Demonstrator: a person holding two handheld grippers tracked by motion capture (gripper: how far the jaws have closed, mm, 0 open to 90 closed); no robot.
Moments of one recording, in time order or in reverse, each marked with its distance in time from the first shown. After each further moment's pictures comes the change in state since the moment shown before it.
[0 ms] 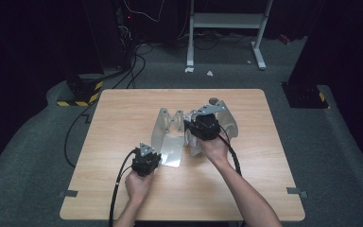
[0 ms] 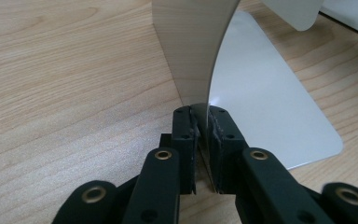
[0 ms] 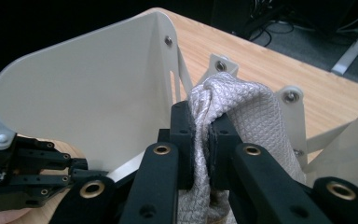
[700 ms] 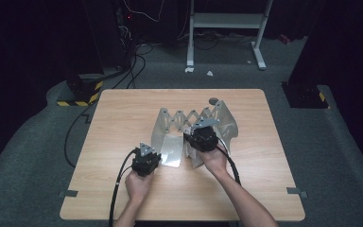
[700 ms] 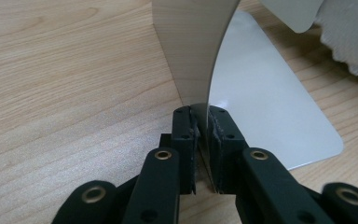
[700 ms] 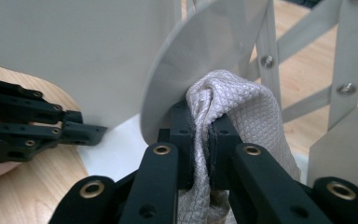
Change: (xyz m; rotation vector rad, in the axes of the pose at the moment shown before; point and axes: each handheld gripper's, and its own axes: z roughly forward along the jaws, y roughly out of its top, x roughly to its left) left arm 0.000 0.000 0.000 0.002 0.000 0.000; right arm 0.006 -0.043 0.021 0.095 0.009 0.003
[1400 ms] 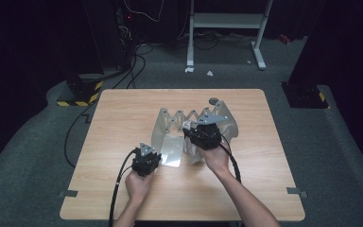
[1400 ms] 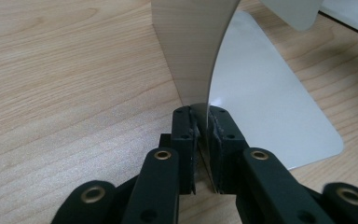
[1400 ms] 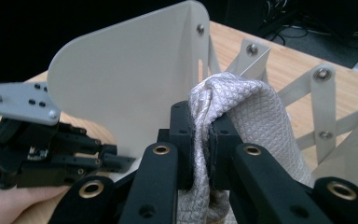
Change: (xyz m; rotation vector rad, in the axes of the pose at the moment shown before) left arm -0.001 0.000 0.000 -0.001 -0.002 -0.001; right arm 0.010 0.023 -0.037 -0.125 0.040 0.004
